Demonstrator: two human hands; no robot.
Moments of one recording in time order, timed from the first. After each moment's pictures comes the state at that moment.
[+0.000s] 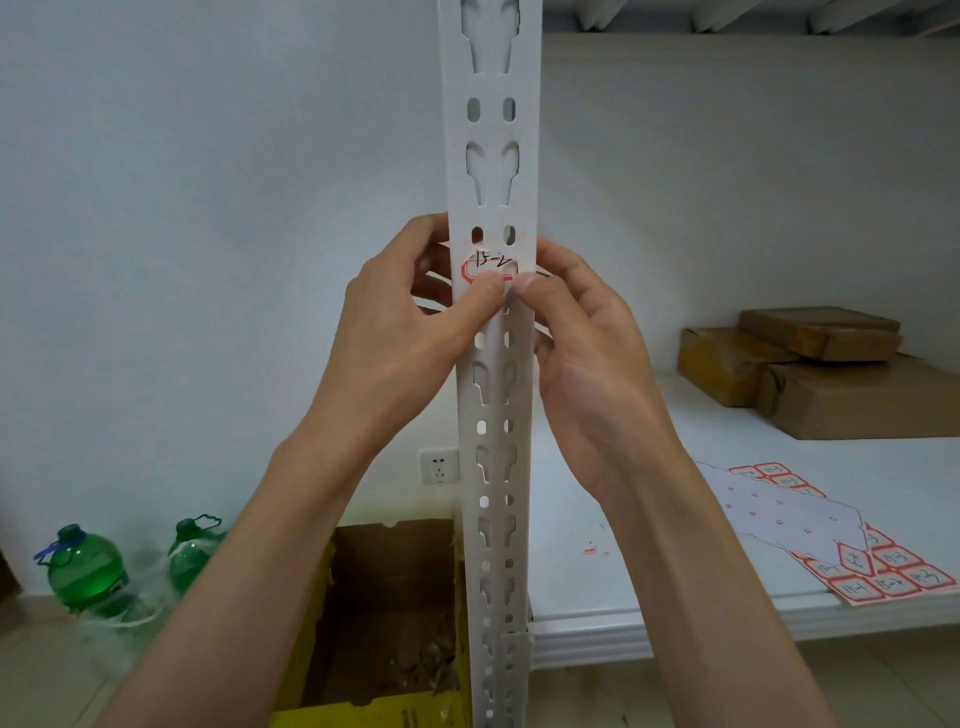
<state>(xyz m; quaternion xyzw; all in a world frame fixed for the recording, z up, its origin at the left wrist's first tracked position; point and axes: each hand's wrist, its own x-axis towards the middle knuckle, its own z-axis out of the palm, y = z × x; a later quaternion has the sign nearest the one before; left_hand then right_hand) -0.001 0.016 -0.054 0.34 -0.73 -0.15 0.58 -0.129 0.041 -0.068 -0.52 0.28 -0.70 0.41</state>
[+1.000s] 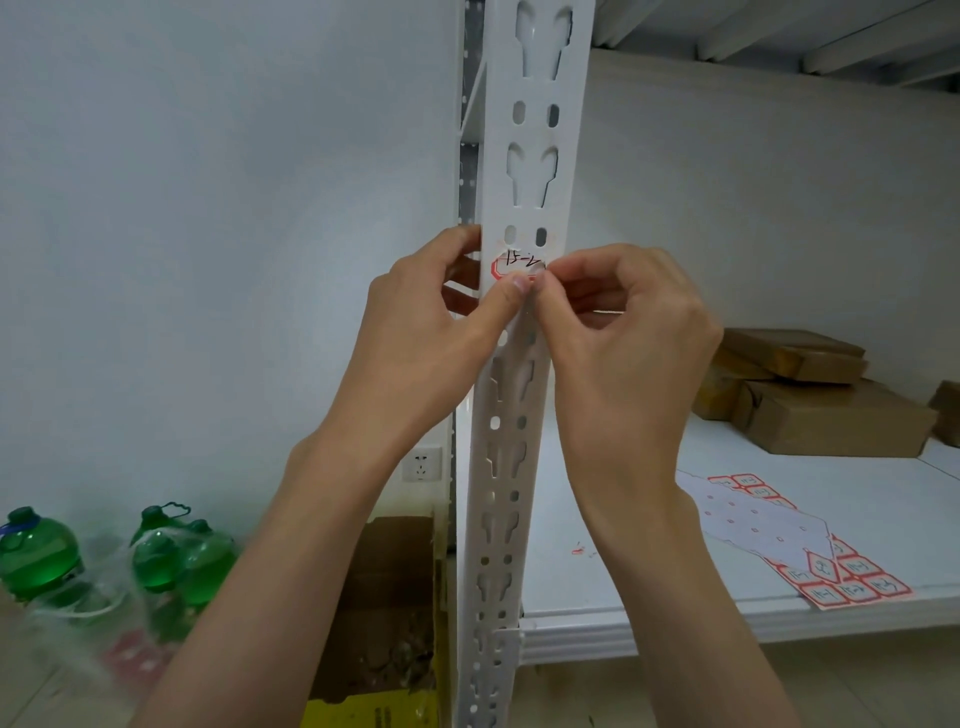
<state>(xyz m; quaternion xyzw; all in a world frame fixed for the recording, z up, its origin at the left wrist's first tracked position) 0.001 0.019 -0.056 0.36 -0.72 -0.16 0.57 -0.114 0.050 -0.069 -0.53 0.45 -0.71 -0.13</state>
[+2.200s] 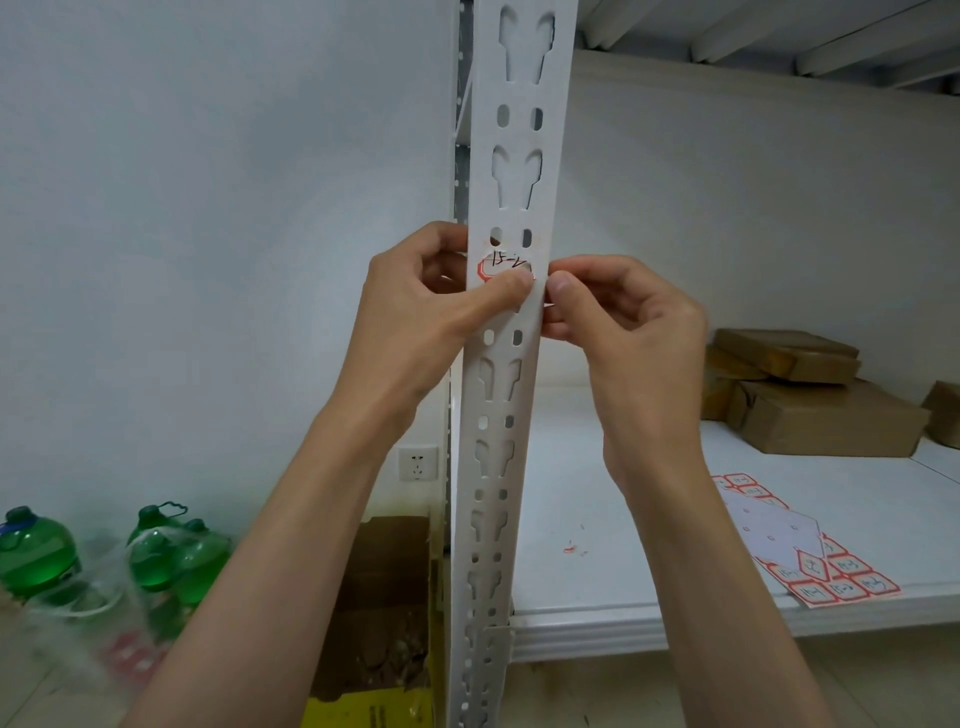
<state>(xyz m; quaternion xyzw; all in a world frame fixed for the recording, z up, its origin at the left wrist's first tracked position) -0.004 0.004 -0.057 0.30 -0.66 -0.29 0.62 -0.143 0.049 -0.070 -0.54 0.35 -0.75 0.15</state>
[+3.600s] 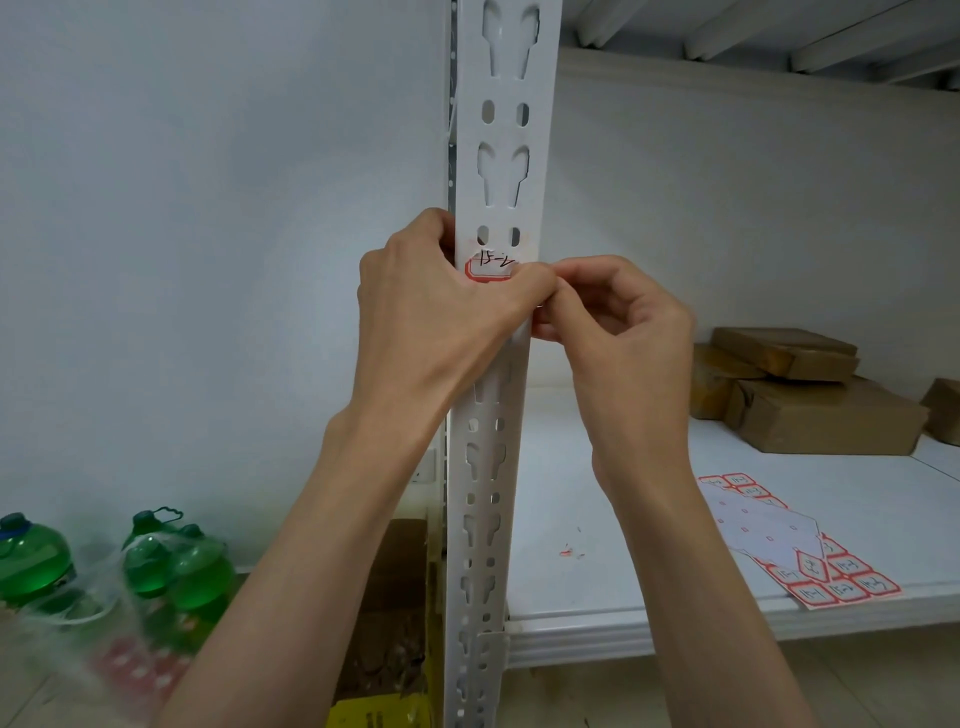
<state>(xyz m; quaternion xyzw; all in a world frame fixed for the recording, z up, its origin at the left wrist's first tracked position) -0.028 0.016 -0.044 0.44 -0.65 -0.05 0.62 -0.143 0.045 -0.074 -0.55 0.37 -0.74 0.12</state>
